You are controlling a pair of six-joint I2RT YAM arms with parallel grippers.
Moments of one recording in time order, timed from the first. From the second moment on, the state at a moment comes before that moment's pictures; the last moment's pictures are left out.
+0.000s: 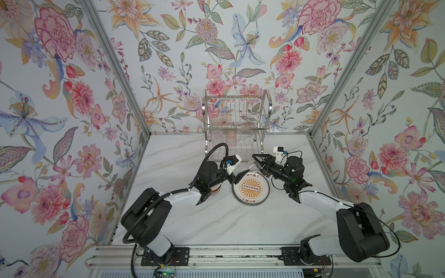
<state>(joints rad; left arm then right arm) -0.70 1.63 0.81 0.78 0.34 0.17 0.34 1.39 0.66 0.63 -0.55 1.29</state>
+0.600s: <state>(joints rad) -0.71 1.79 0.93 0.84 0.37 0.10 0.35 1.39 0.63 0.65 -0.55 1.33</state>
